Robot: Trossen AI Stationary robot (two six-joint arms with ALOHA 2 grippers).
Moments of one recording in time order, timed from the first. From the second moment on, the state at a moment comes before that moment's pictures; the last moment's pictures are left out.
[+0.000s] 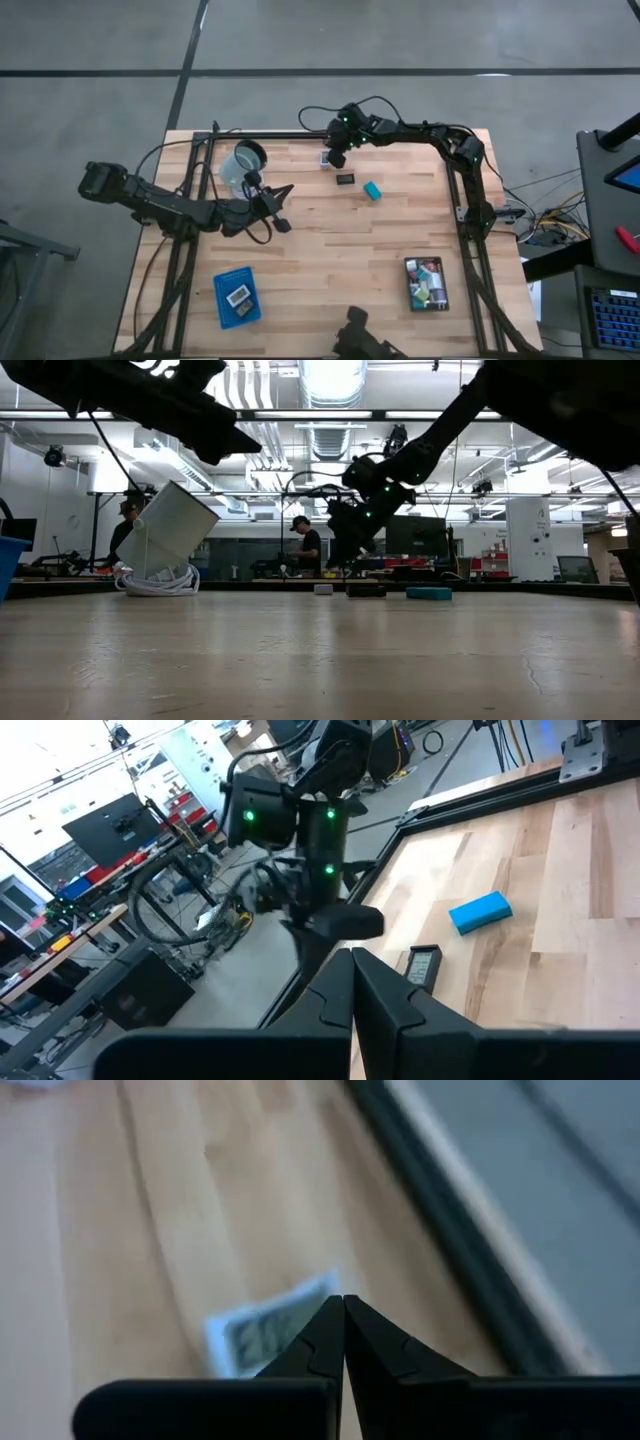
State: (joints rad) left arm -0.17 1.26 0.50 0.56 -0.83 0.39; right arm -0.63 2.10 1.43 -0.13 -0.22 -0.16
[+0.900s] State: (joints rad) left arm -0.17 1.26 0.50 0.50 -0.83 0.29; right arm -0.74 2.15 1.42 0.15 -0.60 -0.17
